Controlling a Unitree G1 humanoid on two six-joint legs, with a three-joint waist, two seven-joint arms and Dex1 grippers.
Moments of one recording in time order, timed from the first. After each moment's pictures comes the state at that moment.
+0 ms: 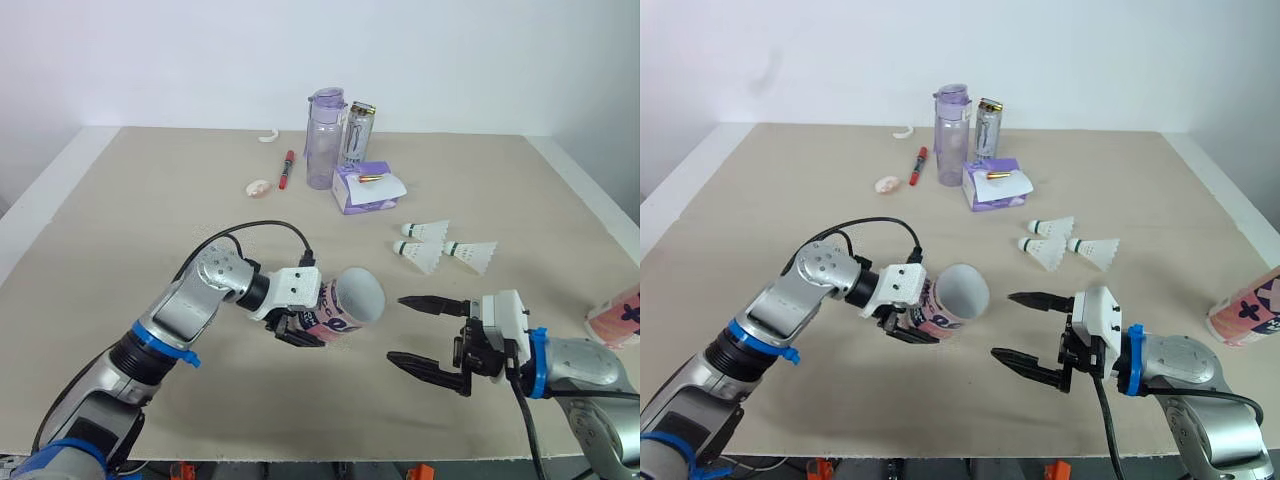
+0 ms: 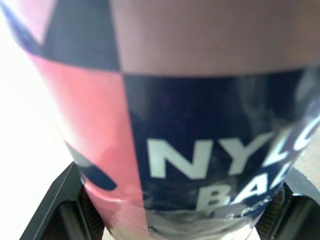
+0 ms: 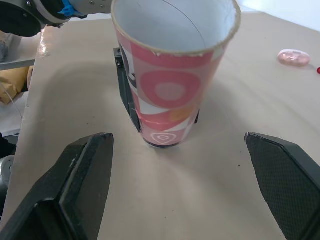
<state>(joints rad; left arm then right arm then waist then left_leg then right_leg) -0.77 0.53 -0.50 -0.09 0.03 0.47 -1.29 0.08 -0.69 -0.18 -0.42 0.60 0.24 0.98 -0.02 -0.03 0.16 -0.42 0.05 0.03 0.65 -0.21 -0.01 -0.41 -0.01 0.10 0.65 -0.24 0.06</state>
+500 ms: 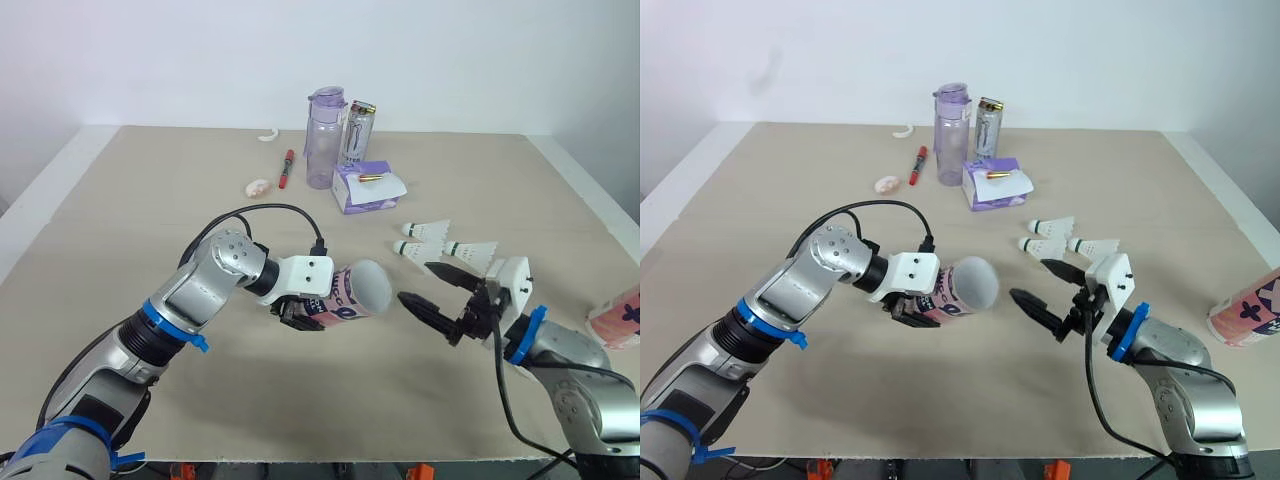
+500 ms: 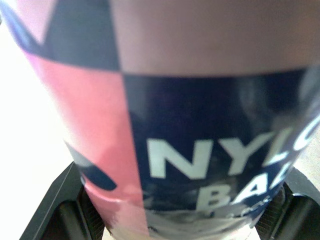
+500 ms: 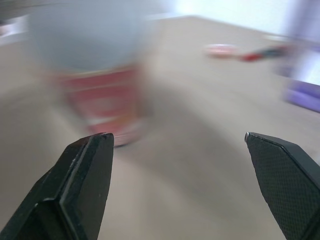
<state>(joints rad) -0.80 0.53 -0.54 -0.08 0.05 0.50 -1.29 -0.14 -0.58 -0.19 -0.17 0.51 0.41 0.65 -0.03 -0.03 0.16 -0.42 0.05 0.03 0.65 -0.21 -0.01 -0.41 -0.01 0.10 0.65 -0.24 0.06</state>
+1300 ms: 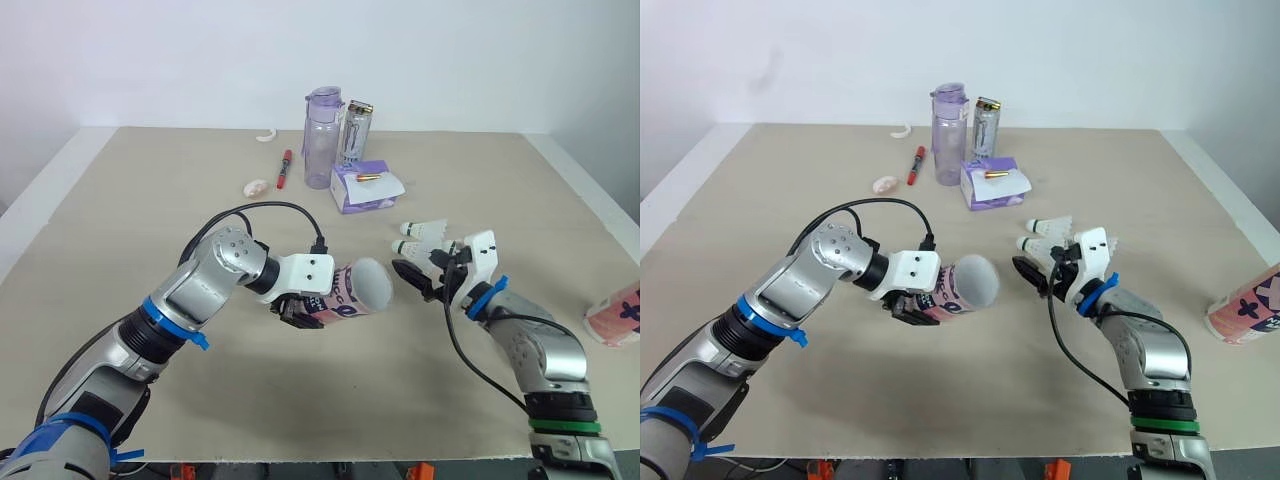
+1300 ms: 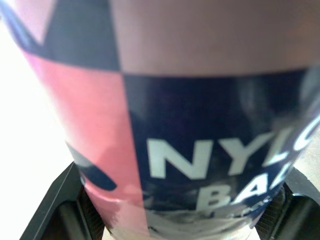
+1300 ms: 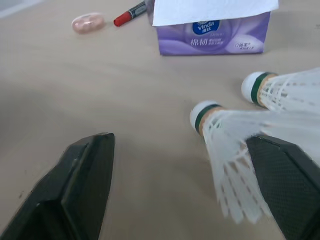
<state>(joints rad) -0.80 0.54 -0.54 -0.09 0.05 0.51 -1.27 -0.38 -0.48 -0.13 0.12 0.43 0.50 0.58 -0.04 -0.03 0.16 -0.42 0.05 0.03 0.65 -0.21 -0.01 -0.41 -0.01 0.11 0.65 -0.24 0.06</state>
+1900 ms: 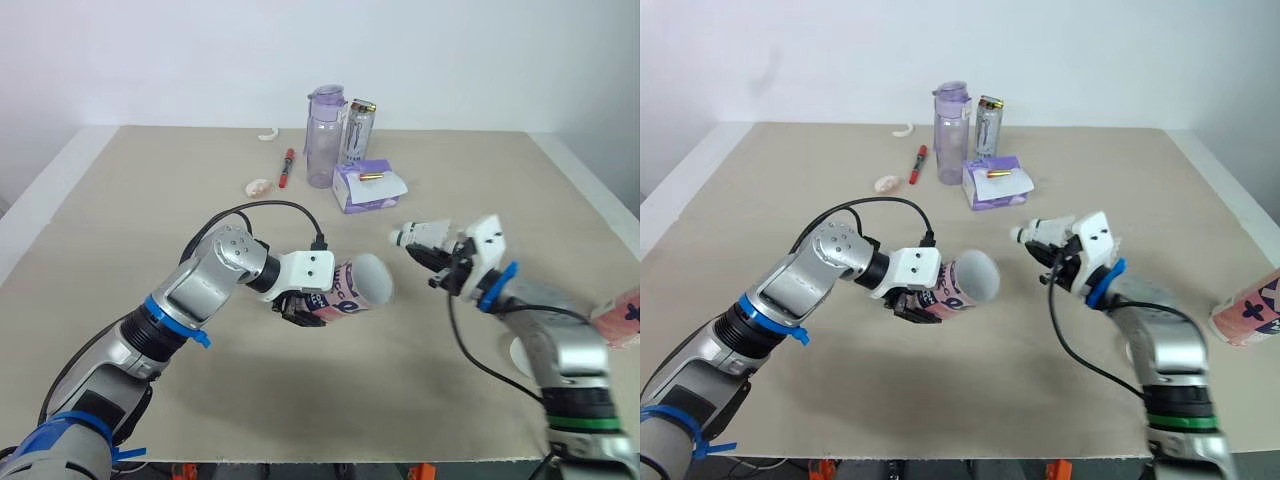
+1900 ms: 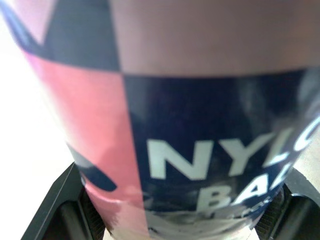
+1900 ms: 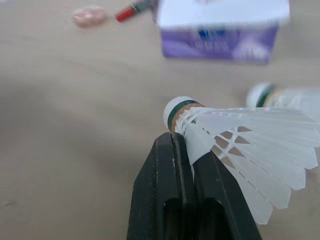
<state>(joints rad) -0.82 0.53 -0.53 -0.03 0.02 0.53 -1.28 -0.28 -0.79 -0.21 -0.32 0.44 0.27 0.92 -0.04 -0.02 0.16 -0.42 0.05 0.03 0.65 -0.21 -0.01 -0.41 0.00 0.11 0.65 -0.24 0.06</state>
